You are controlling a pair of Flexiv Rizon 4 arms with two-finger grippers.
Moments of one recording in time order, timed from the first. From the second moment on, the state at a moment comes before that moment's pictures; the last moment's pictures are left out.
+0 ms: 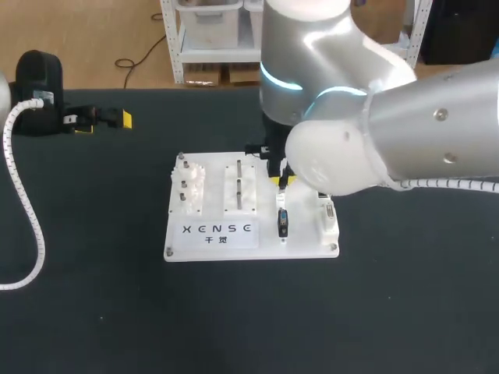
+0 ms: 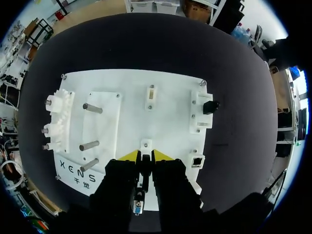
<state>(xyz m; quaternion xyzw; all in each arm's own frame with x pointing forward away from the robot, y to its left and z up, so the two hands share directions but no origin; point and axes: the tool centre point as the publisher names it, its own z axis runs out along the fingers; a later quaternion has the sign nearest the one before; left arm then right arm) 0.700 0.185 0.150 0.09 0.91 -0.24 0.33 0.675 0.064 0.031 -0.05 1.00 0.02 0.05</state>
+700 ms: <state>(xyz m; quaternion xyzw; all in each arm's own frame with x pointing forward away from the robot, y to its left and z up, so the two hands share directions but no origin) 0.700 0.185 0.150 0.09 0.91 -0.24 0.33 0.670 -0.005 0.040 -0.01 1.00 -0.01 0.08</state>
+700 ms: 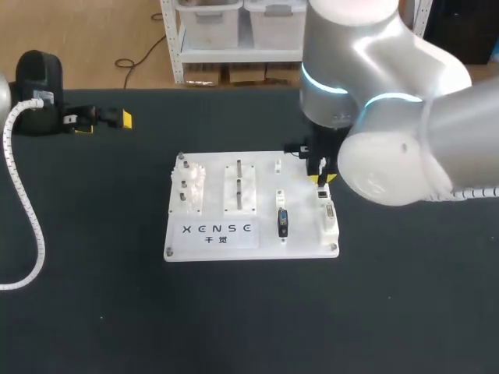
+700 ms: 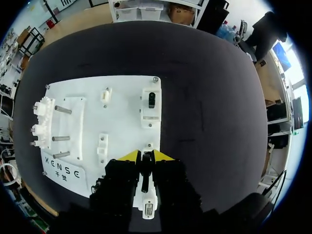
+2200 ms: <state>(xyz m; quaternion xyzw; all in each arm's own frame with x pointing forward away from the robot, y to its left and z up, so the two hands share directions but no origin) 0.700 0.185 0.150 0.09 0.91 -0.24 0.33 0.681 -0.012 0.016 0.00 1.00 -0.03 0.08</state>
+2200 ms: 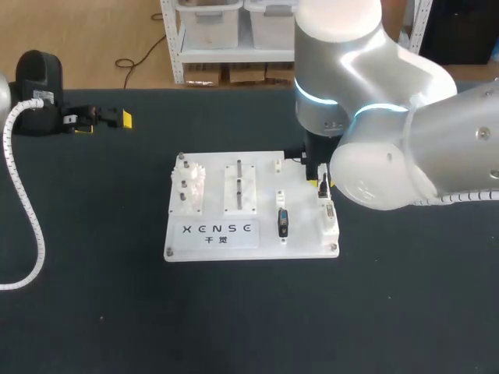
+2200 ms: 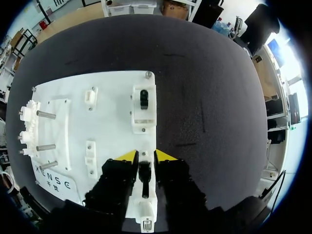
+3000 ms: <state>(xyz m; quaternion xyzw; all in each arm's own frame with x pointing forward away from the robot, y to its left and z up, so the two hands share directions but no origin) 0.700 0.185 0.150 0.09 0.91 -0.24 0.33 0.616 0.045 0.055 -0.05 0.99 -0.03 0.11</state>
